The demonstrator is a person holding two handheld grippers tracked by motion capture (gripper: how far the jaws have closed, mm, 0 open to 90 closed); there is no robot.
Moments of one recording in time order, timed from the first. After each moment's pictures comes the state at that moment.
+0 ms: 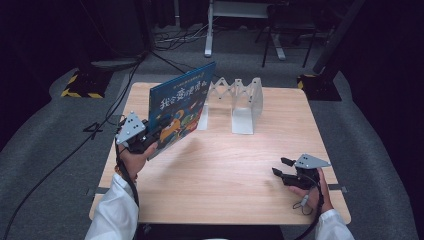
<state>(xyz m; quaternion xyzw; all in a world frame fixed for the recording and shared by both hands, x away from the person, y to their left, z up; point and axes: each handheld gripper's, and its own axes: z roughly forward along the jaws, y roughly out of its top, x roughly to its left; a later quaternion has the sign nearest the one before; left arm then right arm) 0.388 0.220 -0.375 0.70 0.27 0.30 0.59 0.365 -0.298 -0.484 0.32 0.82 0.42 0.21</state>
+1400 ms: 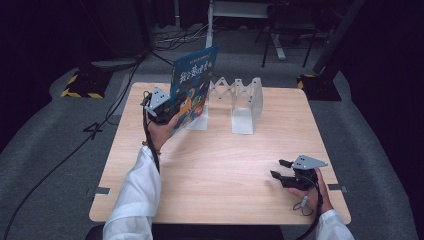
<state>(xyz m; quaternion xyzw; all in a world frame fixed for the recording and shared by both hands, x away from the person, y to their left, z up) 0.485 0.172 -0.387 0.68 0.35 0.30 0.57 0.367 -0.296 -0.490 0.31 0.83 0.41 0.20</state>
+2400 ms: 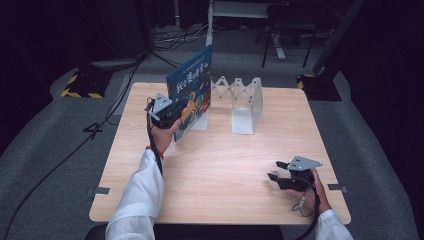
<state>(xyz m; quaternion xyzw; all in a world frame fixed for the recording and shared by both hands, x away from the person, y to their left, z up) 0.493 0.171 -0.420 0.69 0.38 0.28 0.55 0.367 -0.288 -0.494 0.29 0.85 0.40 0.19</state>
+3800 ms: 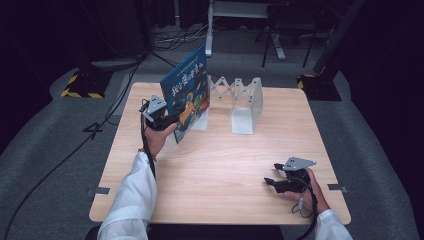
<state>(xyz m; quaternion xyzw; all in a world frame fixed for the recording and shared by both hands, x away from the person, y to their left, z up) 0.490 0.190 -0.423 0.70 0.39 0.26 0.54 0.370 -0.280 -0.502 0.30 0.86 0.38 0.16</state>
